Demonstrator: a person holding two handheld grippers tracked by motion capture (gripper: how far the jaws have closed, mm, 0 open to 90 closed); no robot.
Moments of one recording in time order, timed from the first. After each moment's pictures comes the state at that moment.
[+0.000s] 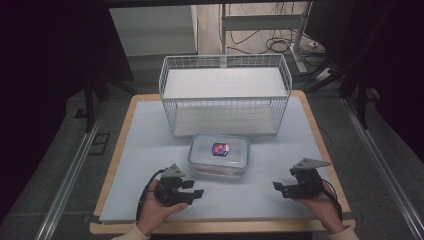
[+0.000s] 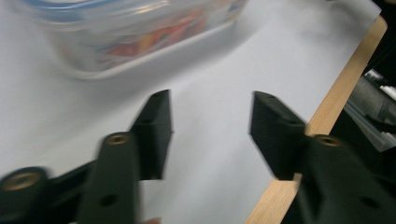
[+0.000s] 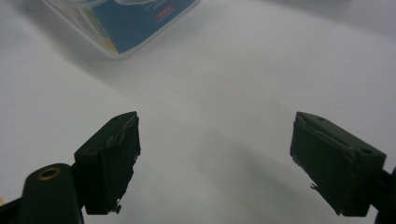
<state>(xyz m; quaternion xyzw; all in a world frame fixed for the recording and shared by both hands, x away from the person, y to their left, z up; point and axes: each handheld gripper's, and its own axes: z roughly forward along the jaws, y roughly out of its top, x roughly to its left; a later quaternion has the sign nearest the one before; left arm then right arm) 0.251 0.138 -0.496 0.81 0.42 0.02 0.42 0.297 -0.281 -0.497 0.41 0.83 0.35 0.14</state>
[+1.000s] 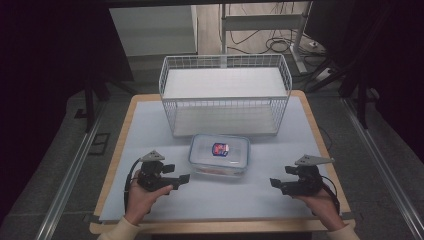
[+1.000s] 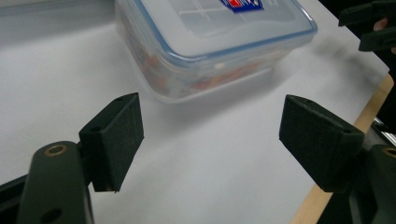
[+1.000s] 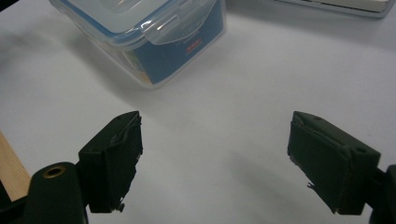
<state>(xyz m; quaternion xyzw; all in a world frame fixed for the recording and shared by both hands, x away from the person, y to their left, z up) 0.275 0.177 -0.483 0.76 0.47 0.04 0.44 0.301 -0.279 -0.489 0.40 0.81 0.41 0.10</state>
